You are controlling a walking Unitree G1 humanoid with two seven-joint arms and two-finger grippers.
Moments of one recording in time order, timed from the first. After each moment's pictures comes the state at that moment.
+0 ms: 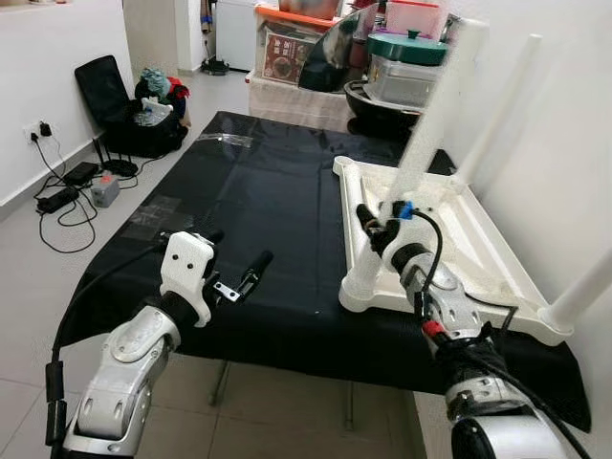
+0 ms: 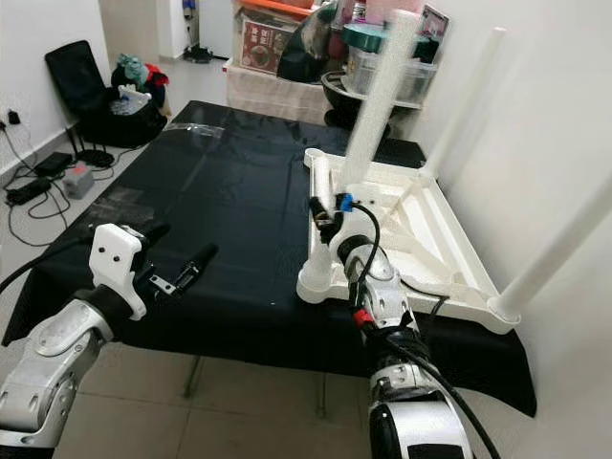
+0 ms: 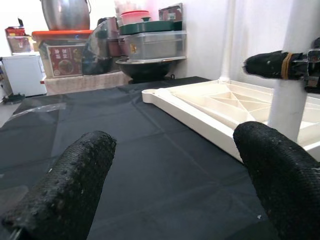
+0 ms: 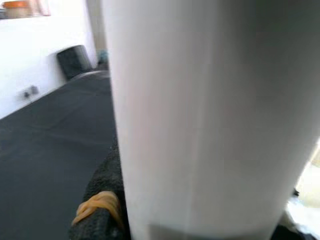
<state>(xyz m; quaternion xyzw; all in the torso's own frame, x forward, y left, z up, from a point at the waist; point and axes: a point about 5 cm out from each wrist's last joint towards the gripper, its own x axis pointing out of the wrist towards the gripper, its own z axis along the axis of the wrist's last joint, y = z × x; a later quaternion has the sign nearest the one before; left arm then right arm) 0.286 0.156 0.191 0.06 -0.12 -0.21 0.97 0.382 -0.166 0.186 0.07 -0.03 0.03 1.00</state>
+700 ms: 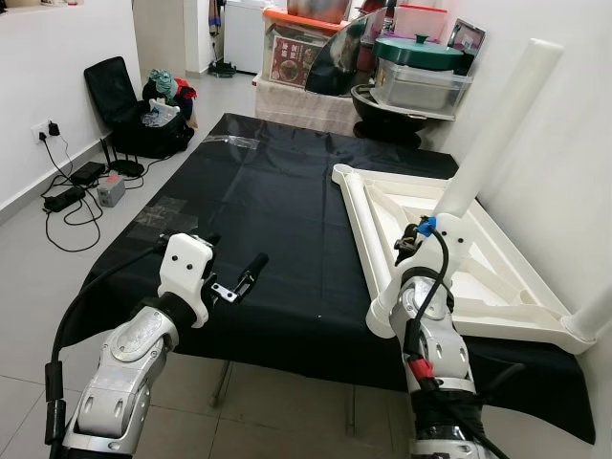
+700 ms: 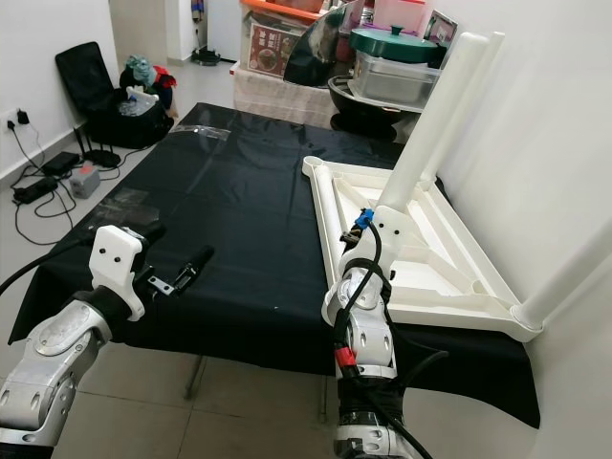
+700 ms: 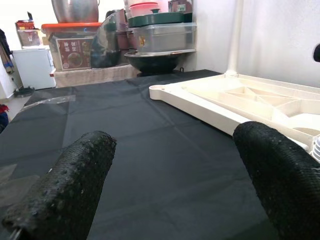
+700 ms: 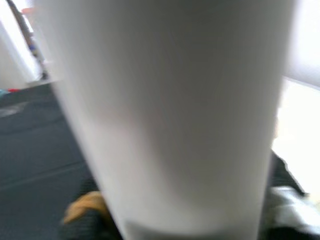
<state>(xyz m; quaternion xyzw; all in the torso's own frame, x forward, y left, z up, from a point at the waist) 0.290 0.159 0.186 0.07 -0.11 -0.19 0.97 0.342 -0.158 0.181 0.14 -0.02 -0.19 0.97</state>
